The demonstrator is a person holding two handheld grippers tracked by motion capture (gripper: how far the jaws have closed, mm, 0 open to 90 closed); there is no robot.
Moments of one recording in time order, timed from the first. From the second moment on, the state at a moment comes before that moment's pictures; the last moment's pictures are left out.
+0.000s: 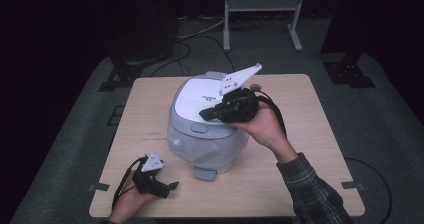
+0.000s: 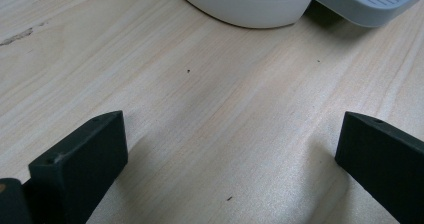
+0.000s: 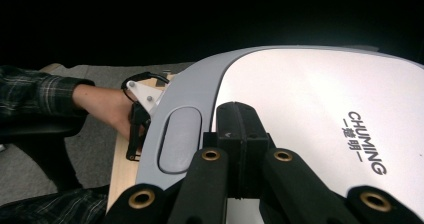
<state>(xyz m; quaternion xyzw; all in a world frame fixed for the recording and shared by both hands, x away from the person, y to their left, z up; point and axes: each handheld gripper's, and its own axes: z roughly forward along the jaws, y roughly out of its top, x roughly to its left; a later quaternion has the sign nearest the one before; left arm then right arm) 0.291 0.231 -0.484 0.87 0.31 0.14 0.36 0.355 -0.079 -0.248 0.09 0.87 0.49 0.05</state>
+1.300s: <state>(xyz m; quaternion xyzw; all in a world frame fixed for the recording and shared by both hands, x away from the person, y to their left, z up) 0.291 0.231 -0.484 0.87 0.31 0.14 0.36 0.312 -0.227 -0.291 0.27 0.82 0.48 0.16</state>
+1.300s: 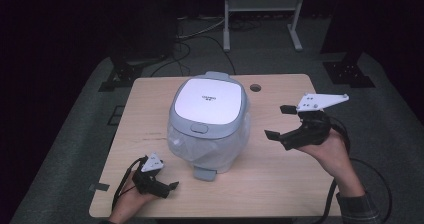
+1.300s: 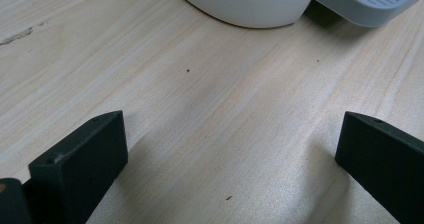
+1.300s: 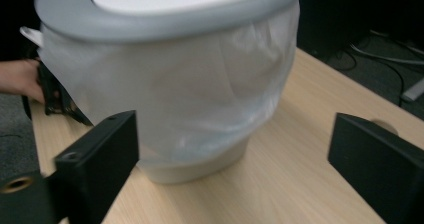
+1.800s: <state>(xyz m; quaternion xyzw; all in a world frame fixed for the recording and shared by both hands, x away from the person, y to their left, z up) 0.291 0.231 -0.484 0.87 0.31 0.14 0.36 0.296 -0.247 -0.365 0.31 0.82 0.44 0.17</state>
